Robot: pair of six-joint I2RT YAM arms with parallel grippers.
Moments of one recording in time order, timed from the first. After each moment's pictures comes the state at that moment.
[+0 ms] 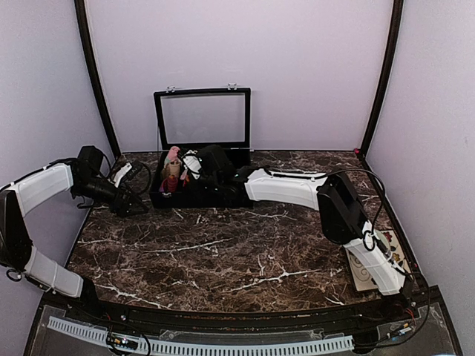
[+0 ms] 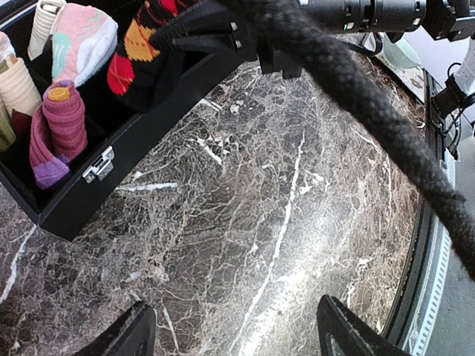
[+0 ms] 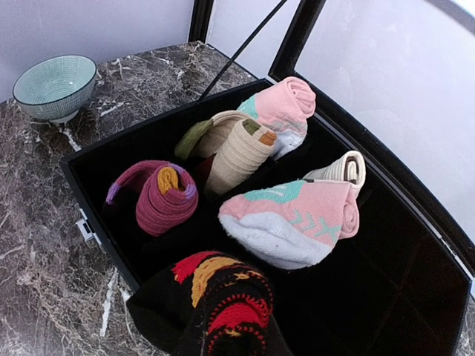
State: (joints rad) left arm 0.02 1.36 0.99 -0.81 0.80 0.67; right arm 0.97 2.49 2.16 -0.14 0.21 -0.16
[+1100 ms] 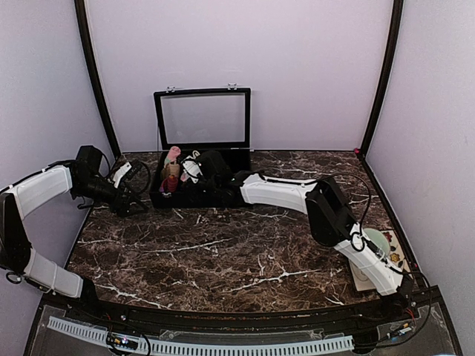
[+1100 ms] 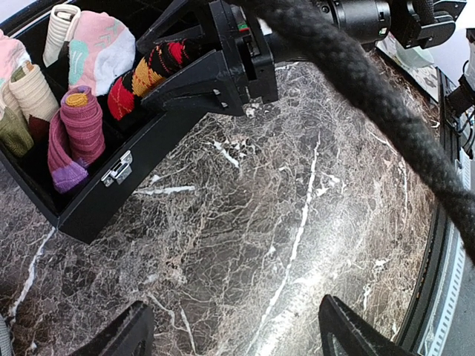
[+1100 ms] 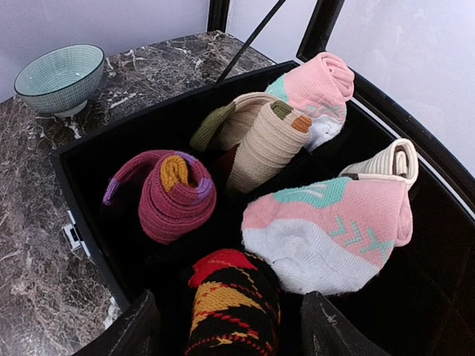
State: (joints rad) left arm 0.02 1.34 0.96 -0.75 0.76 0.67; right arm 0.95 2.64 2.31 -0.13 0.09 -0.11
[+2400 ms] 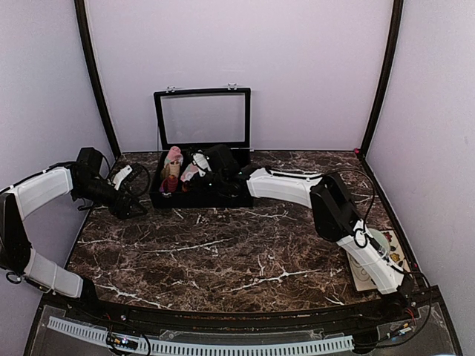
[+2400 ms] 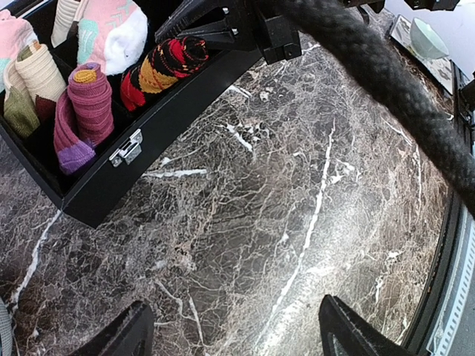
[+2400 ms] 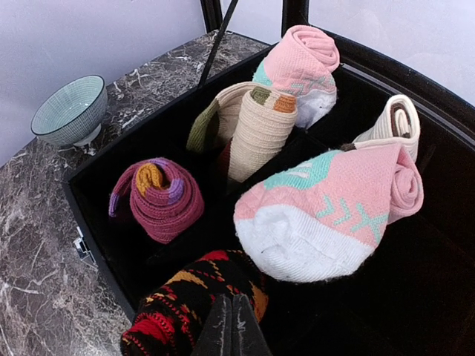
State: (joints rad) left arm 0.02 1.34 0.94 -0.74 0.71 0.67; right arm 0.90 2.60 2.27 -0.15 -0.05 0.11
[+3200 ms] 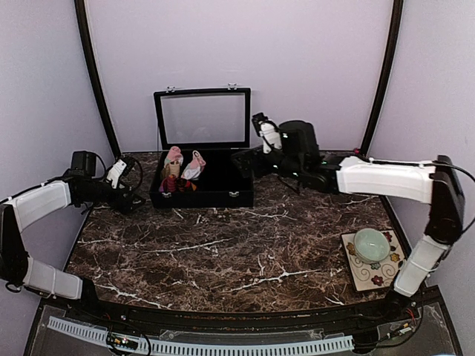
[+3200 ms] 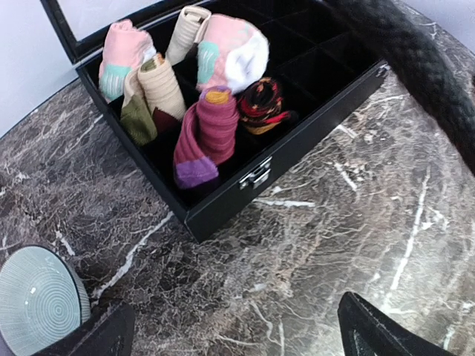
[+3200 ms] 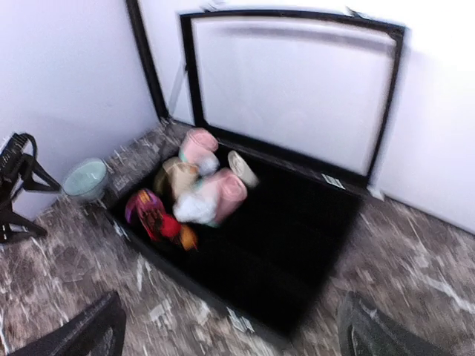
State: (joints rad) left arm 0.03 1.25 0.82 -0.40 0.53 0.49; right arm 0.85 1.81 1.43 0.06 0.10 0.14
